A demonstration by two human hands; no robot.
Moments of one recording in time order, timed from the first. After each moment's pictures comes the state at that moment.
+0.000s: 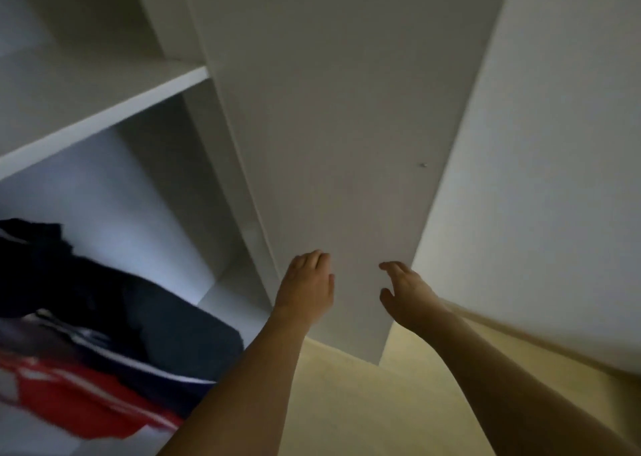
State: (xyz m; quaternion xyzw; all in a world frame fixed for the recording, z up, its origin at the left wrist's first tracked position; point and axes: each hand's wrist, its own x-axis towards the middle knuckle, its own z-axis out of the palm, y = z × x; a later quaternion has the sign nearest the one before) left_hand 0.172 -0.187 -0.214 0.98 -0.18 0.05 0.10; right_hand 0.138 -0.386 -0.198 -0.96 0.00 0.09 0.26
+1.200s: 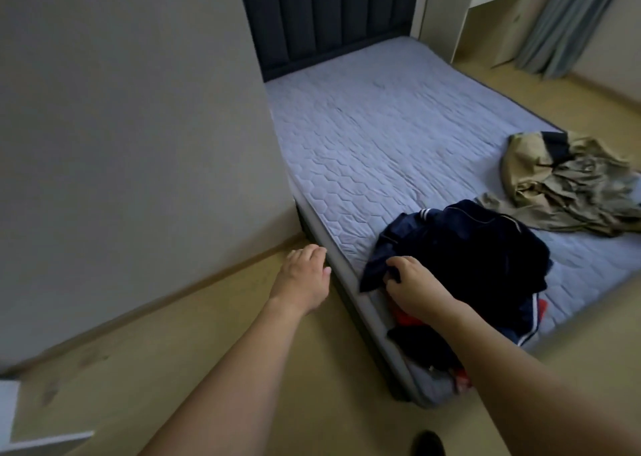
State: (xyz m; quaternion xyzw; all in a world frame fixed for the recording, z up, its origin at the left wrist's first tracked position) left_hand -0.304 -1.124 -0.294 0.81 -0.57 -0.09 0.07; right_hand -0.494 -1.229 -0.278 -0.83 0.45 0.05 0.33
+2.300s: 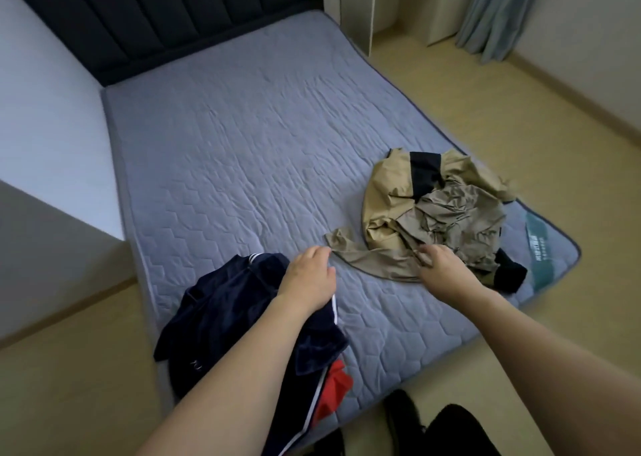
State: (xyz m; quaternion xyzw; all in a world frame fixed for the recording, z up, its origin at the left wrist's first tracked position) left_hand -0.747 -1.755 -0.350 0.82 -0.50 -0.27 0.09; right_hand -0.959 -1.895 -0.350 -0.77 0.52 0.09 0.36
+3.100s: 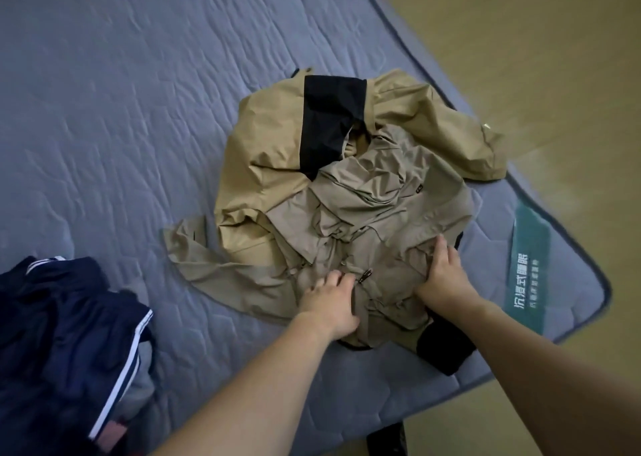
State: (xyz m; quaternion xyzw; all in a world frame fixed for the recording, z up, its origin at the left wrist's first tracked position) left_hand -0.993 -2.129 -0.746 0.77 -0.46 -0.42 -0.12; right_hand -1.147 -2.264 -0.735 -0.67 0.57 0.20 0.44
